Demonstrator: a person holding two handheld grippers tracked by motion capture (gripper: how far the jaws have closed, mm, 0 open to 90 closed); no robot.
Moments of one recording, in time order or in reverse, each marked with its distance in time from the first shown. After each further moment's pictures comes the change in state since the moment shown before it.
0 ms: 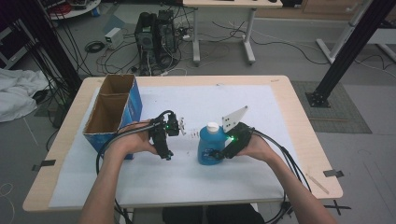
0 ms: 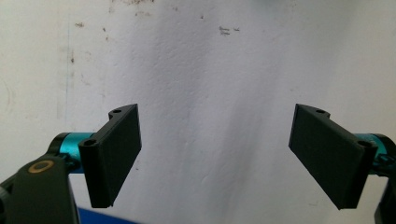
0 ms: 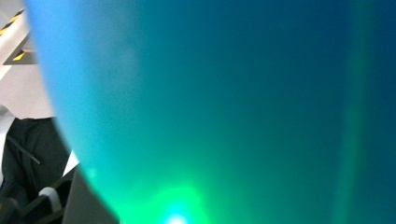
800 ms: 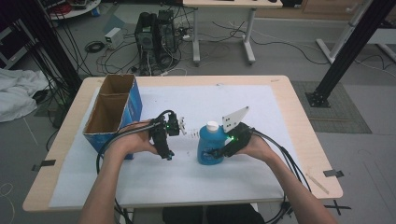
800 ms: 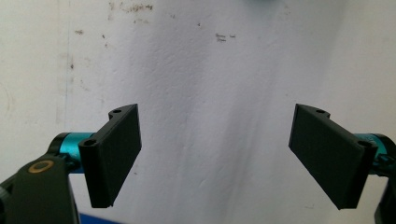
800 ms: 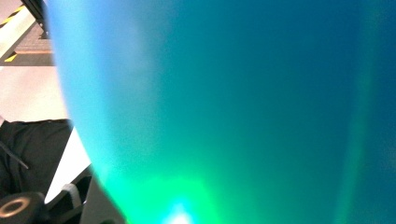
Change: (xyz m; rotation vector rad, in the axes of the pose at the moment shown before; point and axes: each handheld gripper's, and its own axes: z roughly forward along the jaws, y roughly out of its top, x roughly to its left) left arm 0.000 0.001 -0.006 -0.019 -0.007 0.011; right arm 0.001 0.000 0.001 -0.031 -0.023 -0.026
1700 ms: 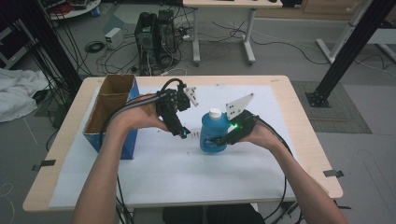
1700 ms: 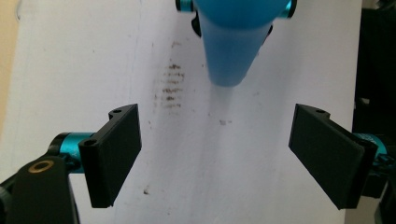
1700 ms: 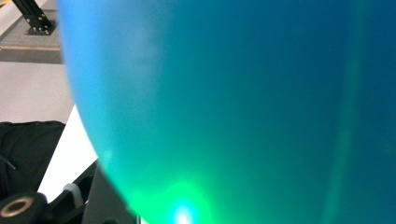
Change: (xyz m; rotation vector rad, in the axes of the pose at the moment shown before) left arm 0.018 0.050 -0.090 -0.212 -0.011 0.040; right arm -0.018 0.024 -0.028 -0.003 -0.035 -0.046
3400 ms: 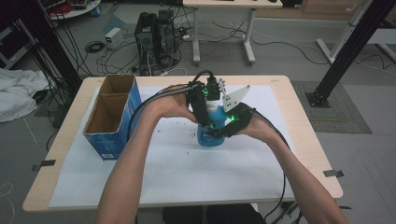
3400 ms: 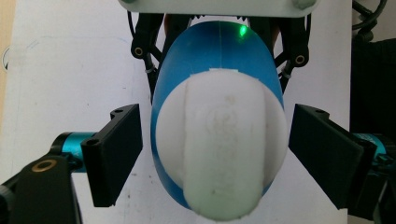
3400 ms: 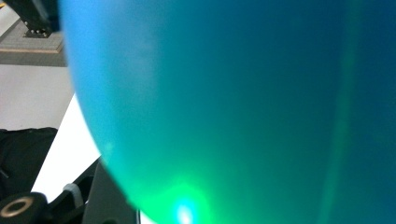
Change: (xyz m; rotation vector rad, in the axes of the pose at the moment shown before) left arm 0.013 0.062 0.028 0.019 -0.056 0.034; right arm -0.016 0.014 0.002 0.003 -0.004 0.002
